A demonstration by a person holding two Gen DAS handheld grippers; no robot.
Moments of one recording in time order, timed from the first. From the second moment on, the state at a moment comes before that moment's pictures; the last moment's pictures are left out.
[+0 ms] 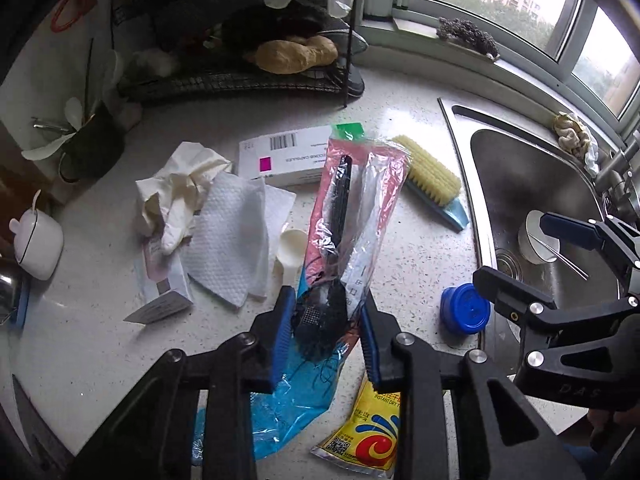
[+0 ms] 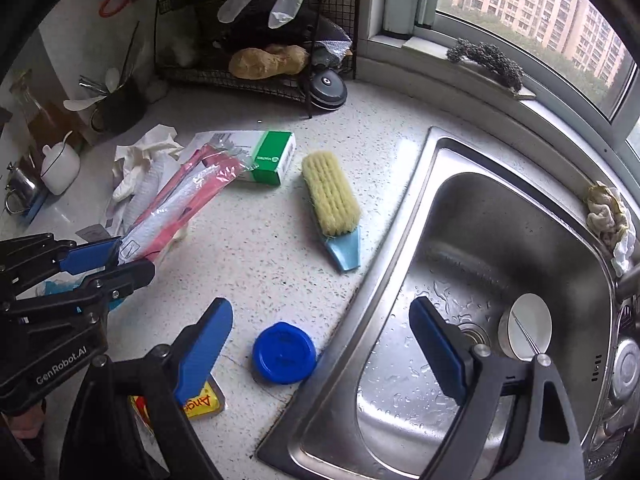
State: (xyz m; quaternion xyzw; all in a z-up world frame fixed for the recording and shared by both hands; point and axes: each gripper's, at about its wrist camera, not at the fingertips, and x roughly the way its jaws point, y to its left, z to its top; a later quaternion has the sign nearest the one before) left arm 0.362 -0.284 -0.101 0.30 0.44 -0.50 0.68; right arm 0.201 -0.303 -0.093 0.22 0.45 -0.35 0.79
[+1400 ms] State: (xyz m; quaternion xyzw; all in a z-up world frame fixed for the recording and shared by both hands) left arm 0.457 -0.242 -0.117 0.18 0.49 -0.28 0.81; right arm 0.349 -0.323 -0.134 0.19 0.50 -0.07 0.84
